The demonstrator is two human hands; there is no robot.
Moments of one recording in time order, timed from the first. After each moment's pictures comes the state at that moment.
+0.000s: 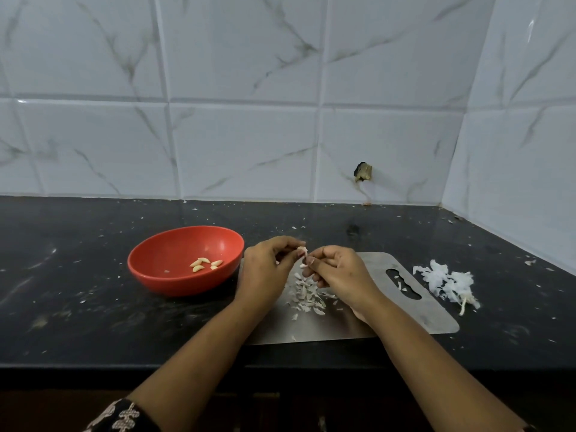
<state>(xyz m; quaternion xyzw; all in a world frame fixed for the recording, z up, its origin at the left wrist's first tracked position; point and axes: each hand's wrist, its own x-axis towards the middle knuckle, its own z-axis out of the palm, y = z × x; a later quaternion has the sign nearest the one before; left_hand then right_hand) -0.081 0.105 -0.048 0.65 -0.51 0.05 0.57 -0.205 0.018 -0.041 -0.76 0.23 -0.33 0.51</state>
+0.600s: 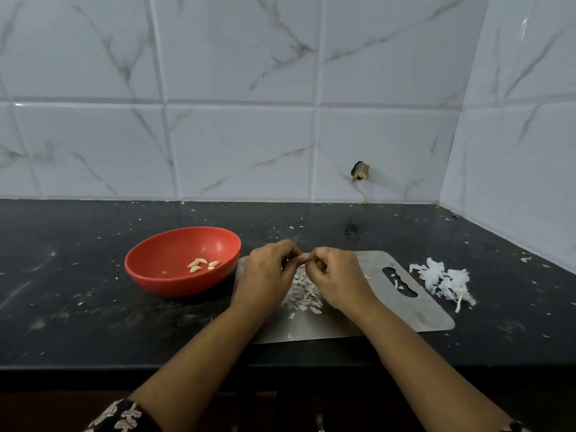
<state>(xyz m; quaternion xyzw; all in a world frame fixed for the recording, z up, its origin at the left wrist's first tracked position) -0.082 0.104 -0.052 0.68 -0.55 0.12 0.46 -0.204 0.018 -0.046 -0.87 0.24 -0.36 0.25</state>
